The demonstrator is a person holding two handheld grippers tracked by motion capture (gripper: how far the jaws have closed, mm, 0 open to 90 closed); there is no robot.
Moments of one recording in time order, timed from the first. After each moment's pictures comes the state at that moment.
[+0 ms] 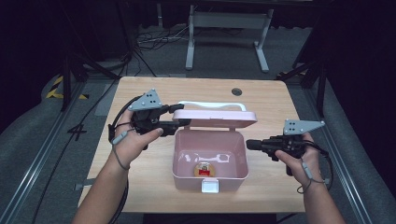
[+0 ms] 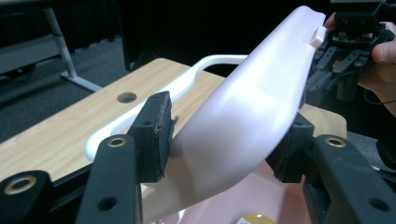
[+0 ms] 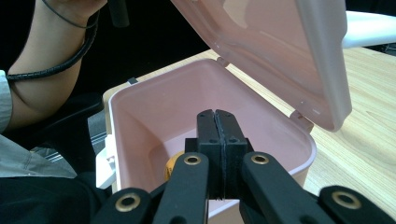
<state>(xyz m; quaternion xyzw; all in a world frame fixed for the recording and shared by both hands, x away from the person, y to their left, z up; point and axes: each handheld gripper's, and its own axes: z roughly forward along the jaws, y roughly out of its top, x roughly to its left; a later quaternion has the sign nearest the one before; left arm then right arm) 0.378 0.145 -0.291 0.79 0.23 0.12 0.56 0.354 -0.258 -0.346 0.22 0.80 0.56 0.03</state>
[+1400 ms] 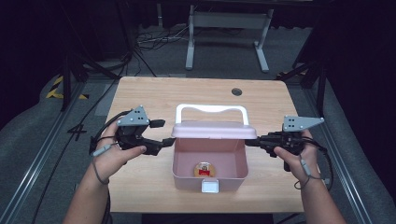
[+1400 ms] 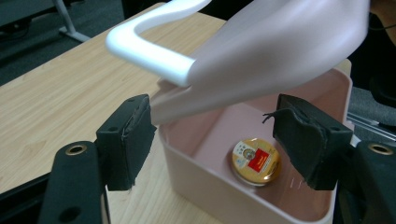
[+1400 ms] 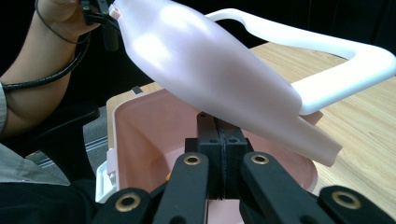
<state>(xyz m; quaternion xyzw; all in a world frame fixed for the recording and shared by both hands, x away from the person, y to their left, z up) 0.355 0.186 -0.311 0.84 0.24 0.11 0.48 0.359 -0.253 -0.338 0.20 0.79 0.58 0.03</state>
